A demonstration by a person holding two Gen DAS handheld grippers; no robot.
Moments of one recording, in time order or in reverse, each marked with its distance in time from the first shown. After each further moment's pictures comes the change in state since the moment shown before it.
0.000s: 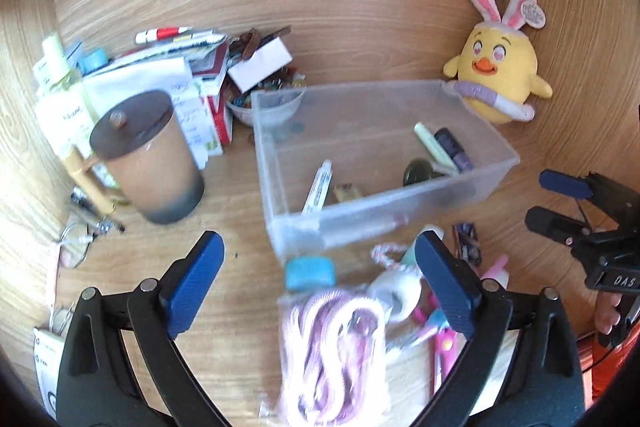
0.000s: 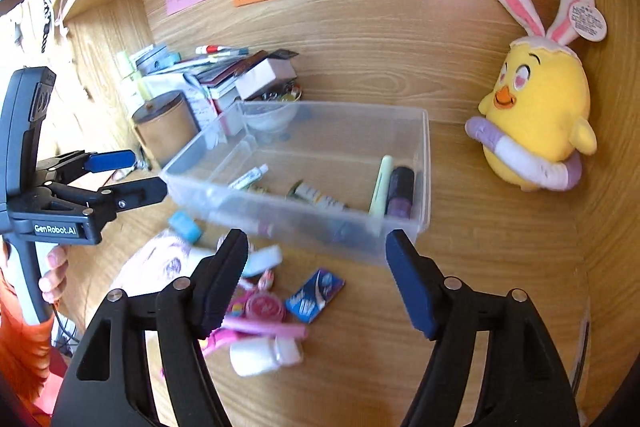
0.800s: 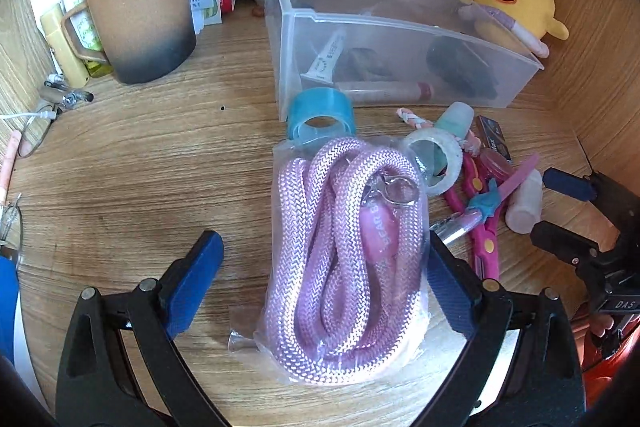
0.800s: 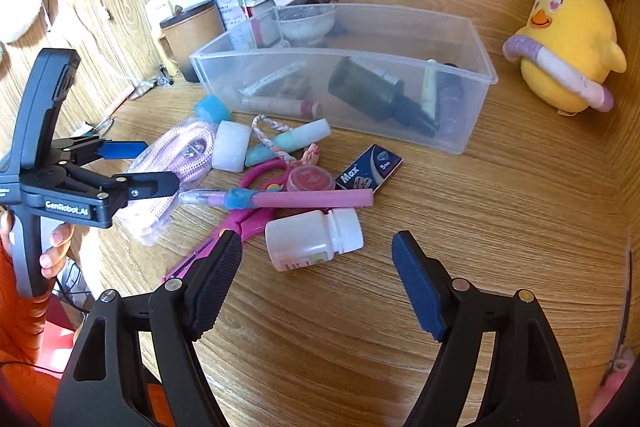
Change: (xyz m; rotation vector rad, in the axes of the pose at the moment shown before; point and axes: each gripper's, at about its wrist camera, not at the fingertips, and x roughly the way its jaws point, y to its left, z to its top) left arm 0.035 0.019 -0.076 -0.097 0.191 -0.066; right arm 0.024 0.028 -0.071 -0.053 0.160 0.055
